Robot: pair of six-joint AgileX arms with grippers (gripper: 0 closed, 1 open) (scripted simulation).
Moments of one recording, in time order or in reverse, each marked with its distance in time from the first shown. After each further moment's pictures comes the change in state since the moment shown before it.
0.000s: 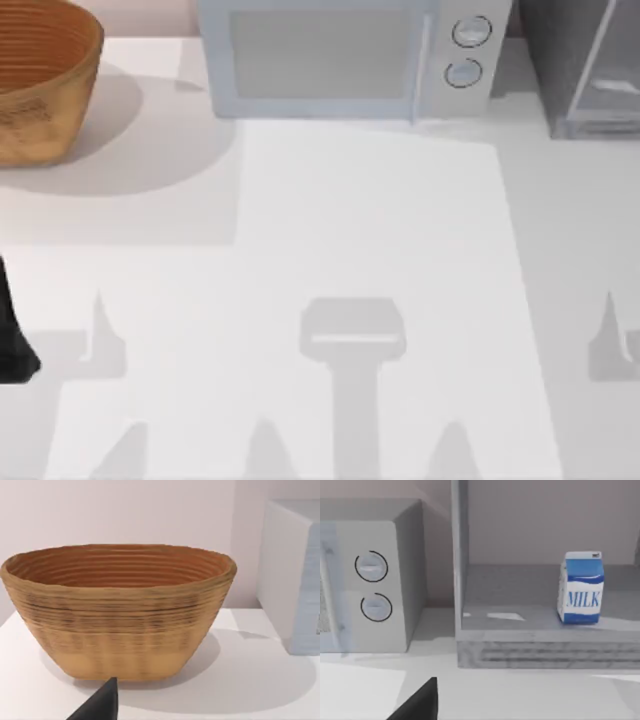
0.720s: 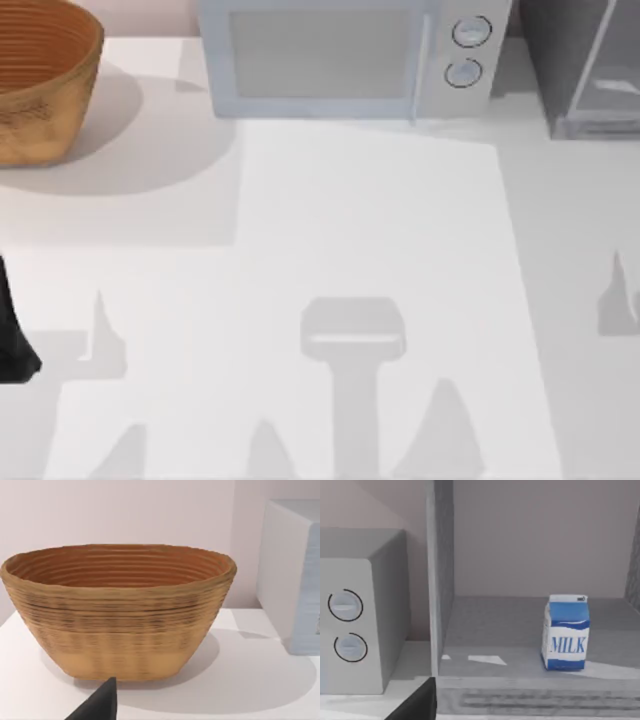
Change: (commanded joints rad) left arm 0.000 0.000 0.000 0.000 0.000 0.000; right arm -0.180 0.556 0.068 0.534 -0.171 0.000
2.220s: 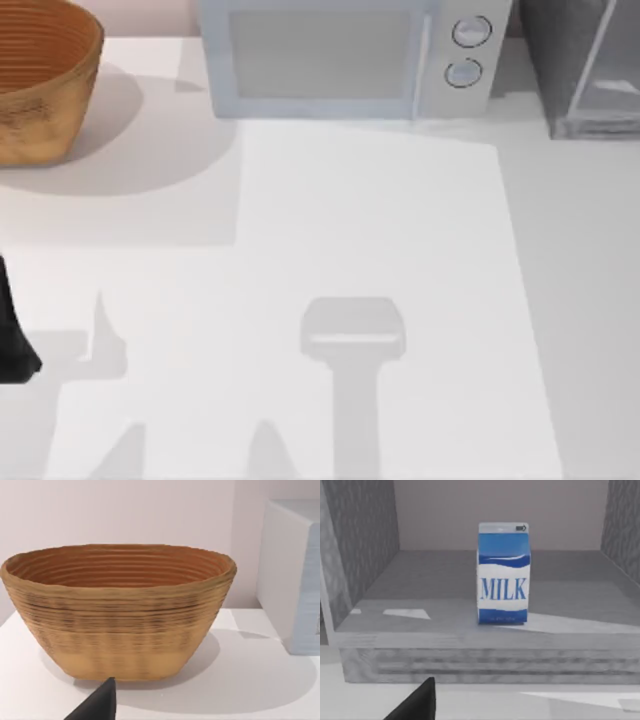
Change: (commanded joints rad) left arm 0.000 0.000 0.000 0.000 0.000 0.000; right arm -0.335 1.268 0.149 1.073 -0.326 0.015
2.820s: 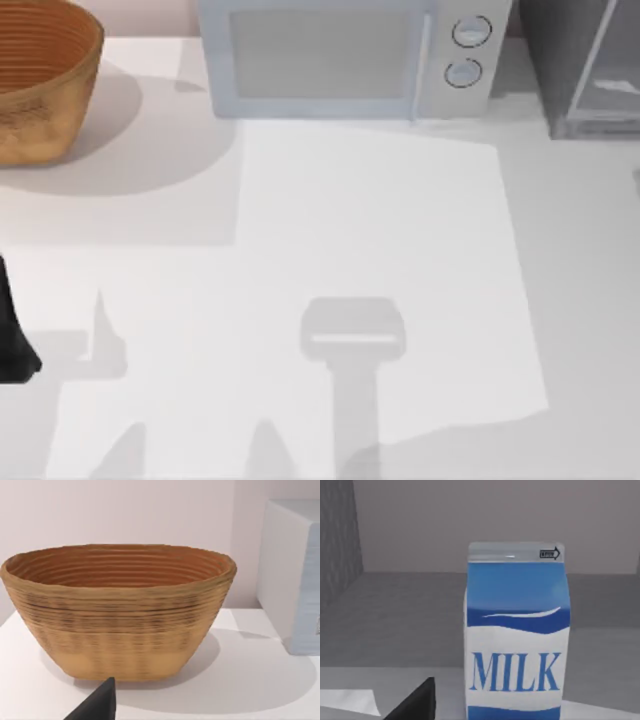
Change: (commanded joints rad) left arm 0.000 0.000 0.000 0.000 0.000 0.000; right arm 0.209 0.386 0.588 -0.187 0.225 -0.006
